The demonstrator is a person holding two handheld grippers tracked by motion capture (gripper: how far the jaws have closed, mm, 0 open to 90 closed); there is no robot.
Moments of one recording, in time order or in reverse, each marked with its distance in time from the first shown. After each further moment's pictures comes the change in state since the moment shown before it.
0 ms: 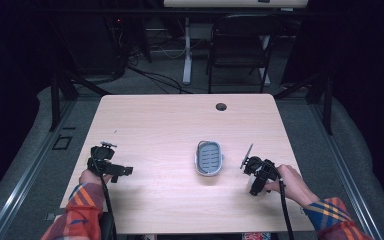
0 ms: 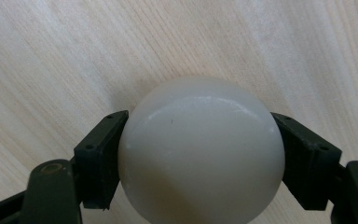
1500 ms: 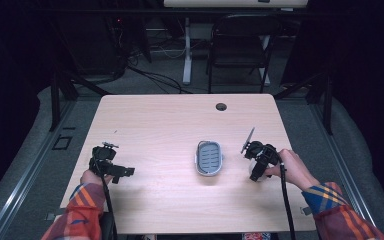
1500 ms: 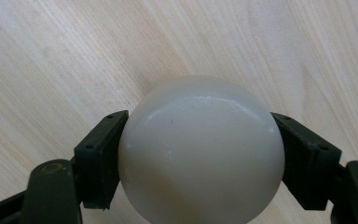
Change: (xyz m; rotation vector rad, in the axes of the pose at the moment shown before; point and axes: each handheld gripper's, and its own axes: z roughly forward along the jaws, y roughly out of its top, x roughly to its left) left arm -0.004 0.000 0.001 -0.004 -0.016 0.013; right arm -0.026 0.017 -0.035 -0.015 -0.022 0.009
